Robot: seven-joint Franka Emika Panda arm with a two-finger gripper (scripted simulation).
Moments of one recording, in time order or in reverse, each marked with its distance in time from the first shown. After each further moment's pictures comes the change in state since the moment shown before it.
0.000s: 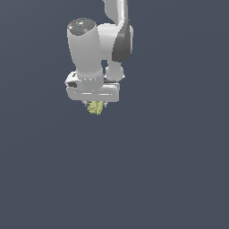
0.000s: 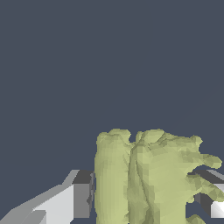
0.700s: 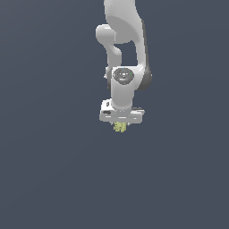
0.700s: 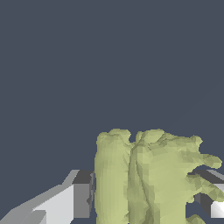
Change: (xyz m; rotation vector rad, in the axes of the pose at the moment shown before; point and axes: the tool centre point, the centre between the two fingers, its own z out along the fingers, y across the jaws) arm 0.007 -0.112 0.128 -0.001 -0.002 -0.002
